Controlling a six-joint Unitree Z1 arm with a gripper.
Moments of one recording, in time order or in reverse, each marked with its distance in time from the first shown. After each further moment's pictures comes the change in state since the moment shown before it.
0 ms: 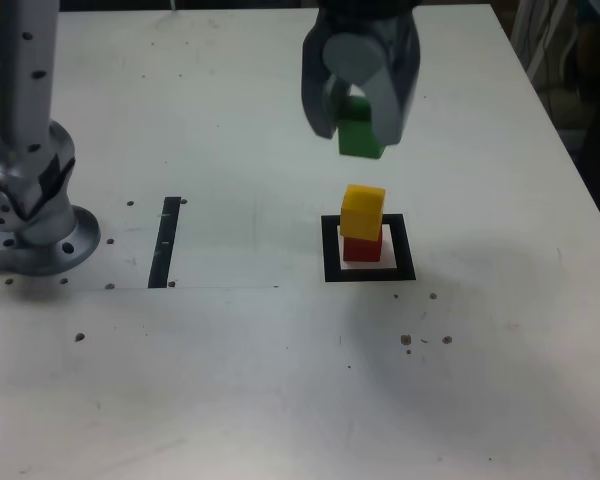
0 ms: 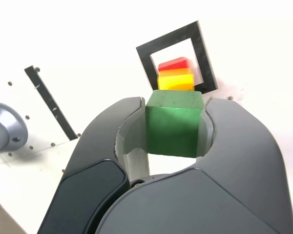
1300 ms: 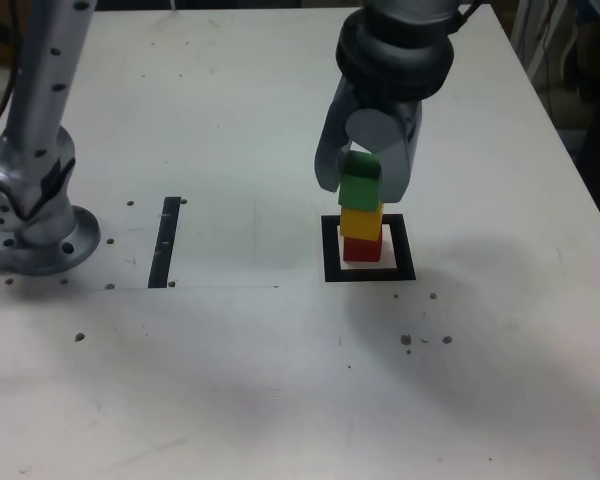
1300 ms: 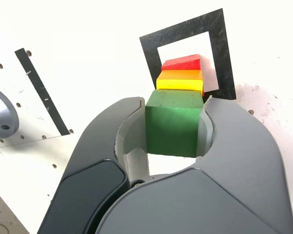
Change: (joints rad) arm -0.007 0.139 0.014 -0.024 -0.020 -0.075
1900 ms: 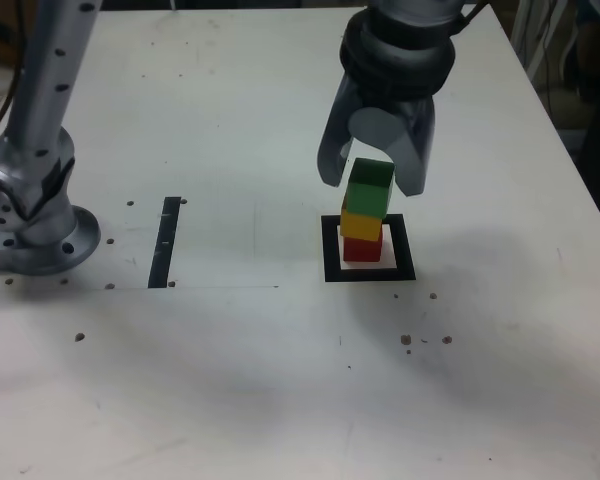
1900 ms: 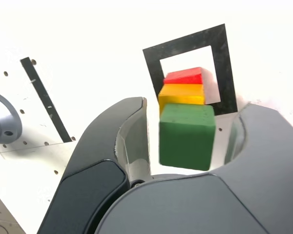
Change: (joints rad) arm 0.020 -0.018 0.017 0.002 0.029 0.009
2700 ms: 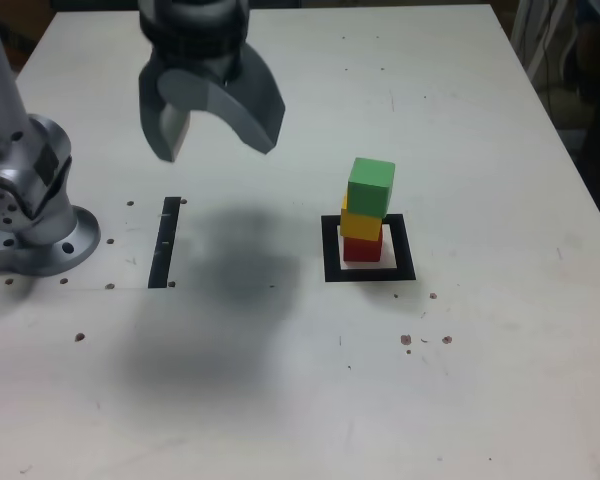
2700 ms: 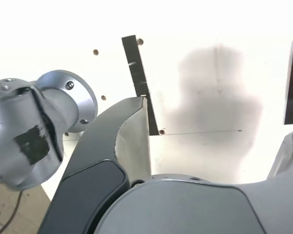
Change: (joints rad) arm 0.093 -0.509 0.722 -0.229 -0.082 -0.007
